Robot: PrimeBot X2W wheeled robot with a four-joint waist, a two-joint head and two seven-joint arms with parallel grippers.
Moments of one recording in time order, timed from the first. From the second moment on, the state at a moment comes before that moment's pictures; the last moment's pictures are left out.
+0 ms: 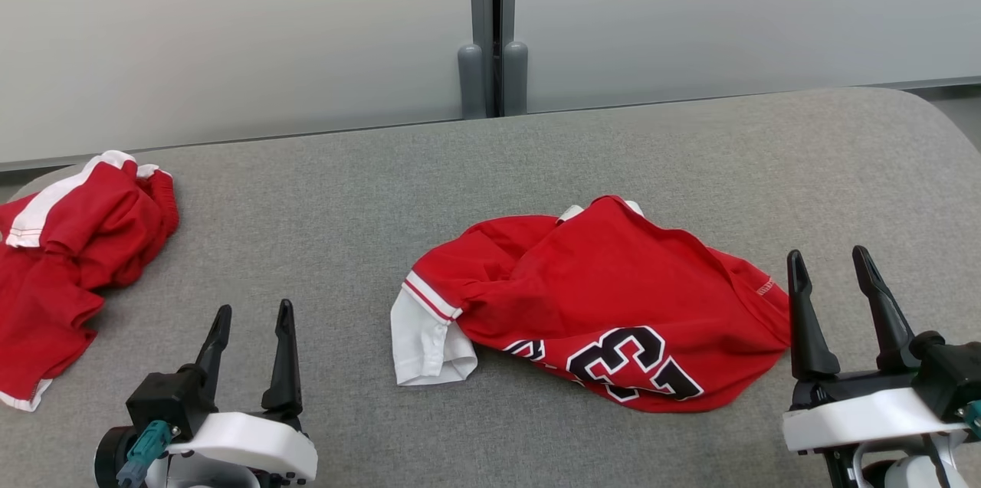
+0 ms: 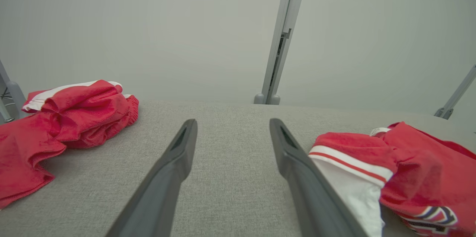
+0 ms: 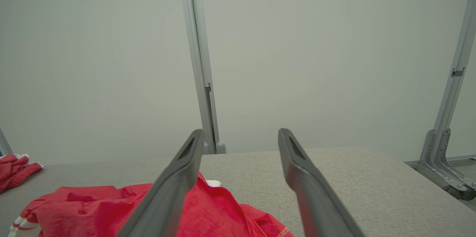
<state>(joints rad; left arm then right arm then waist) -0.07 0.25 -0.31 0.21 -0.51 0.19 -0.26 -0.06 -0.09 0.05 0.08 0.22 0.13 -0.26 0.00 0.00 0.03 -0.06</state>
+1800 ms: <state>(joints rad) -0.17 0.10 -0.28 0.30 -0.40 0.03 -0.26 -0.78 -0.41 0.55 0.79 0.57 0.13 0.29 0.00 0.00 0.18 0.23</state>
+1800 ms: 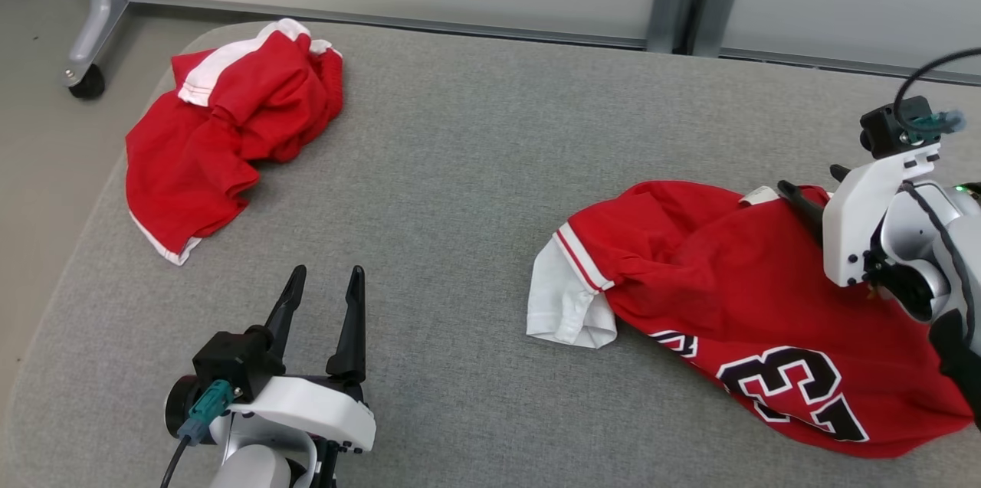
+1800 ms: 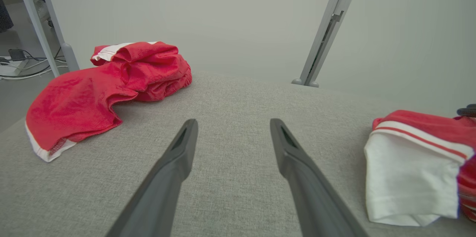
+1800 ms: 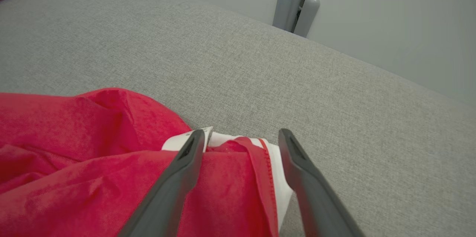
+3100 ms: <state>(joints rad) -0.11 0.13 -0.27 0.30 -0.42 0.04 -0.25 -0.56 -0.48 0.45 0.53 0.53 0.13 -0.05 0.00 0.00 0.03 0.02</state>
